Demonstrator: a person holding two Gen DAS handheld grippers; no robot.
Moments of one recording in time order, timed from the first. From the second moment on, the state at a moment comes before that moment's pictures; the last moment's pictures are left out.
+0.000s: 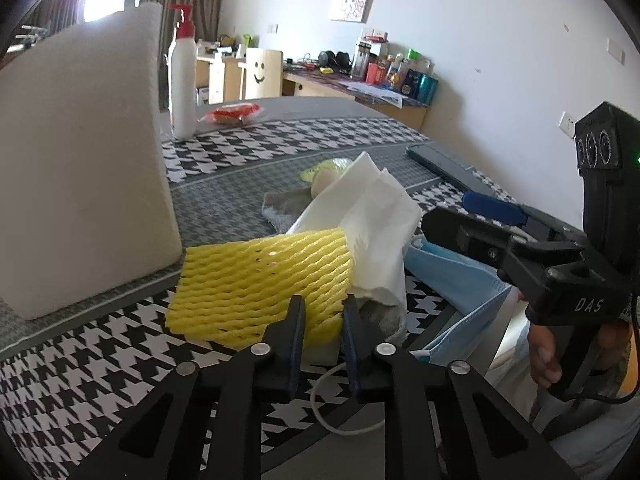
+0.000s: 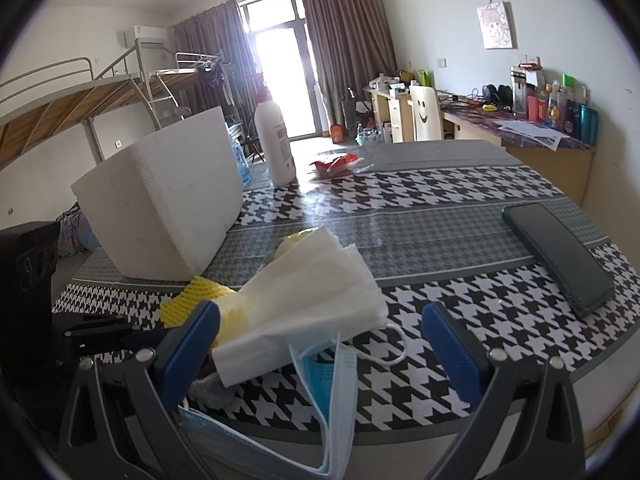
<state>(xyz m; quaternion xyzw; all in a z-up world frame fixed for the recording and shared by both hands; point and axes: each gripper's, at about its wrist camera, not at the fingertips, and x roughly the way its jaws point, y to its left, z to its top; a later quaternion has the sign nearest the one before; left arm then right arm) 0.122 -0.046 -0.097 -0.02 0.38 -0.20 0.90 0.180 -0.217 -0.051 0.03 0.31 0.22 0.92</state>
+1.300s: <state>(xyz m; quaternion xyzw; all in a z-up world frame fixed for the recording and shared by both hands) 0.088 -0.013 -0.057 -0.03 0.31 -0.16 0.94 0.133 -0.221 -0.072 0.01 0.36 0.24 0.90</state>
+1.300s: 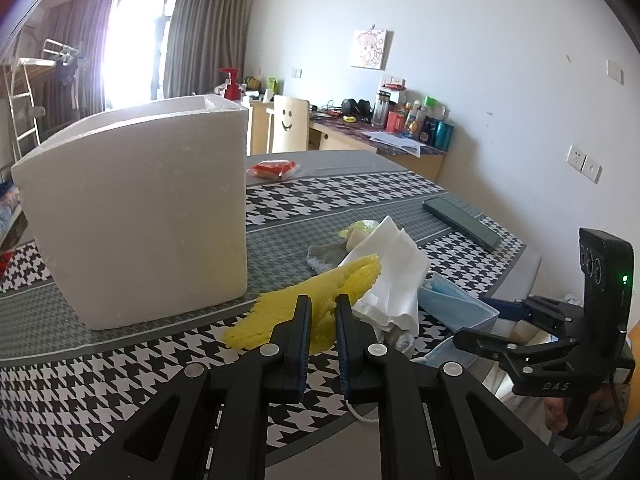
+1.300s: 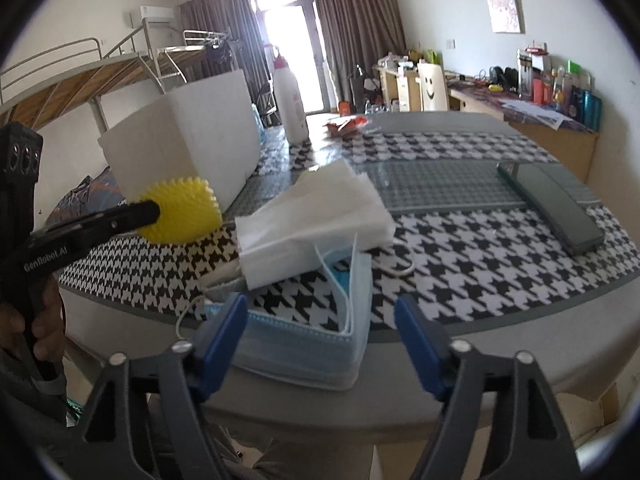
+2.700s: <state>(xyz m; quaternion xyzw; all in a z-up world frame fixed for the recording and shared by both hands) 0.050 -0.003 -0.021 -0.03 0.24 -0.14 0.96 0.111 -0.221 0.002 0.01 0.26 0.26 0.93</state>
